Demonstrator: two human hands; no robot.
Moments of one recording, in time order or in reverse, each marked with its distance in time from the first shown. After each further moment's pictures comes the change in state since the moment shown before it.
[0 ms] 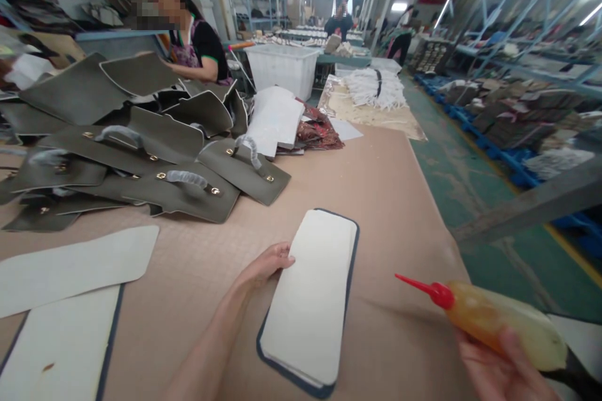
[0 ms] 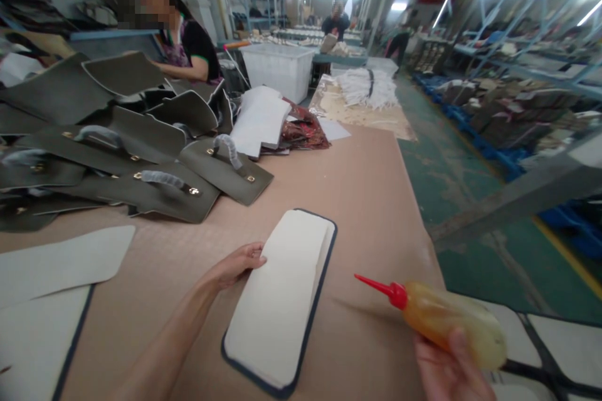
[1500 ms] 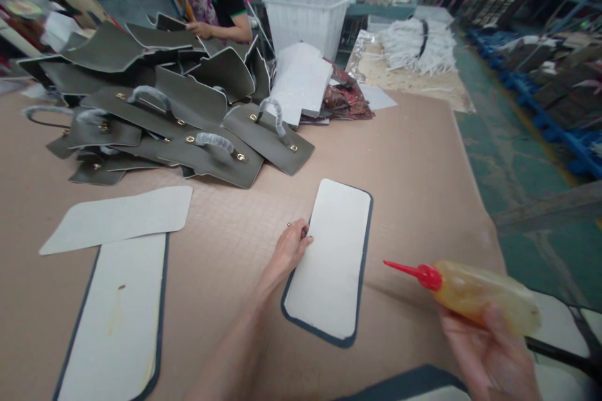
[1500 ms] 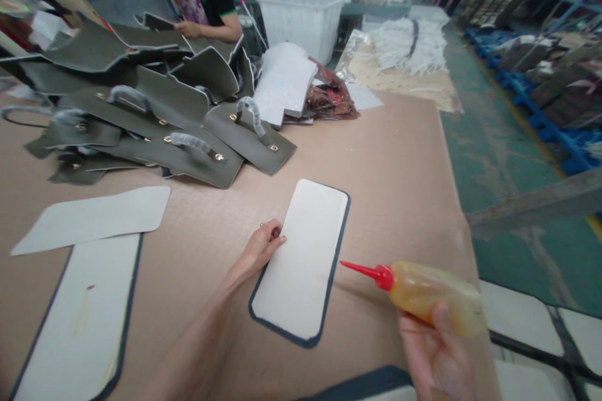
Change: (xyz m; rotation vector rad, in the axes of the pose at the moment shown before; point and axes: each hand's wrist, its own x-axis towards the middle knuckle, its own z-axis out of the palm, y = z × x) left_hand -0.020 -0.036 0.004 0.958 0.476 0.286; right_hand -0.034 0.020 0.046 0.045 0.100 0.136
